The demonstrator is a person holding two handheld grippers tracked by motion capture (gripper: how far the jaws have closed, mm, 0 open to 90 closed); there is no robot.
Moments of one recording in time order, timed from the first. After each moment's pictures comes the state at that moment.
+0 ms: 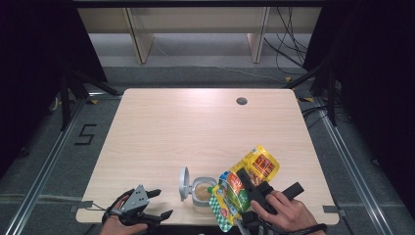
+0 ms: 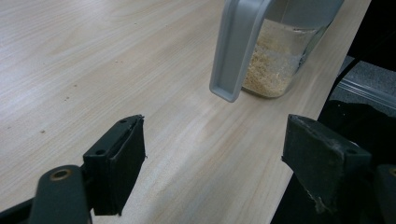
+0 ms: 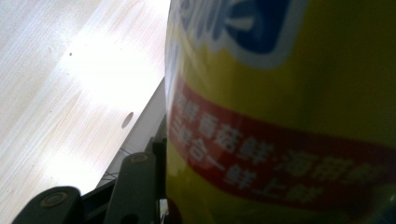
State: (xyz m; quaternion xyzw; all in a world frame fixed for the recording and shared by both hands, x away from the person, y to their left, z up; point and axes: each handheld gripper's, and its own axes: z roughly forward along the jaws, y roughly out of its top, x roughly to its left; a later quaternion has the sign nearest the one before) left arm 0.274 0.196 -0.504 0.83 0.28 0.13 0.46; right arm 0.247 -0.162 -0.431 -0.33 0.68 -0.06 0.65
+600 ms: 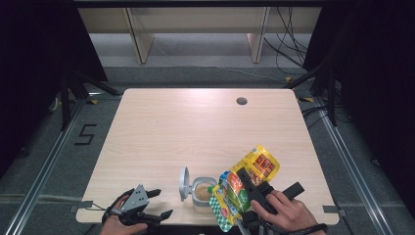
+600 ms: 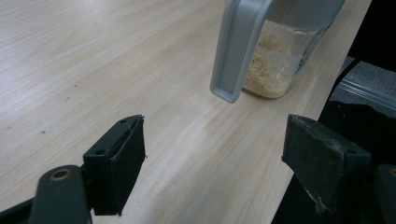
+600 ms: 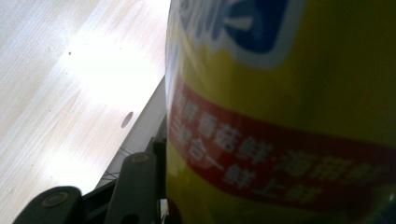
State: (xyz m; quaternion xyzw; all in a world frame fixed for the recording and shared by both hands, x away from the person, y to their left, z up) left arm 0.275 0.196 -0.504 0.83 0.28 0.13 0.46; right arm 0.248 -0.163 -0.430 -0.33 0.68 -0.06 0.65
